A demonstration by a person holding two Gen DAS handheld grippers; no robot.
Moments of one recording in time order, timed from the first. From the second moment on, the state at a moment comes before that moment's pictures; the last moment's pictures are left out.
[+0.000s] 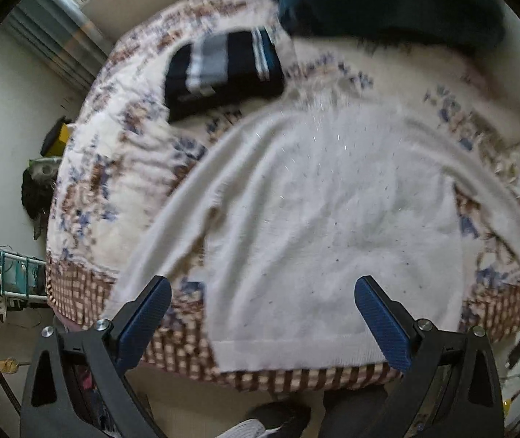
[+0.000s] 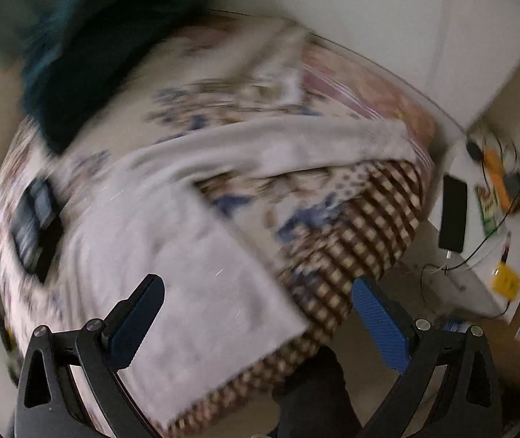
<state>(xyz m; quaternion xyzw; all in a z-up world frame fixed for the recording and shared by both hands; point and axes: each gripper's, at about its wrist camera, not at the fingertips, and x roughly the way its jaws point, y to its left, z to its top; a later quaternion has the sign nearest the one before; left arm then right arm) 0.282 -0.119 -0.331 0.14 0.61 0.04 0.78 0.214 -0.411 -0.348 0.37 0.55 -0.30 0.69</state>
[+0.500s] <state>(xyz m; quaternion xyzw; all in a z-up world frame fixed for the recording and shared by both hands) 0.373 -0.160 -0.558 0.12 0.68 0.07 0.72 0.106 -0.651 -0.588 0.62 0.30 -0.47 0.55</state>
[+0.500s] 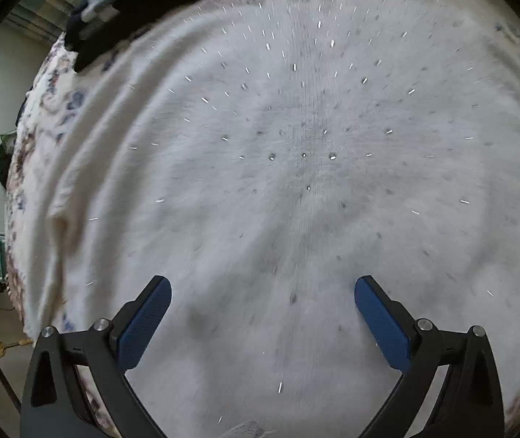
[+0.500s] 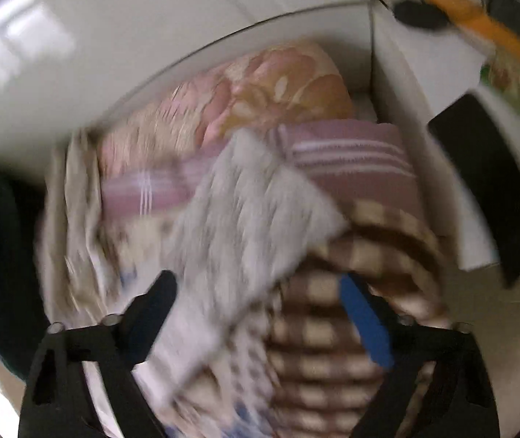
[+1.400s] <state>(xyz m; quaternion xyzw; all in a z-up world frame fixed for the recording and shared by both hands) 0.388 0.053 -0.457 -0.02 0.62 0.18 0.76 0.523 -0.318 -0.432 0.24 0.43 -0.14 0.86</state>
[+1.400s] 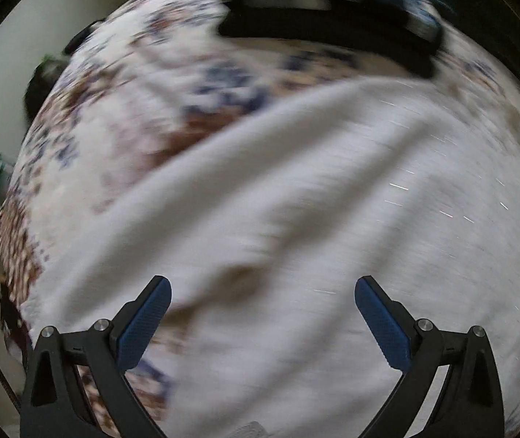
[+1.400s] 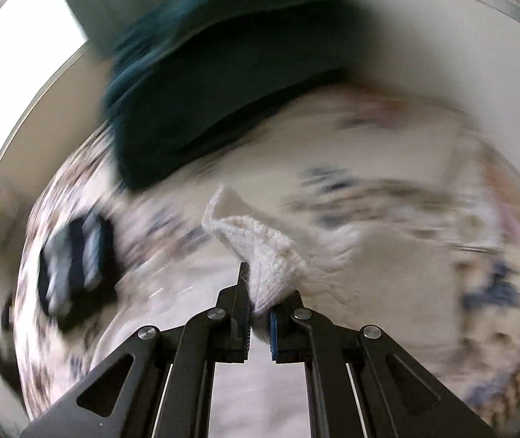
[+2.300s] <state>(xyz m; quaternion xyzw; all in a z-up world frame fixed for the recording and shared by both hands) 0.303 0.220 -0.483 -0.15 0.63 0.30 0.70 0.564 0.011 -0.550 0.13 0.61 0.15 0.76</state>
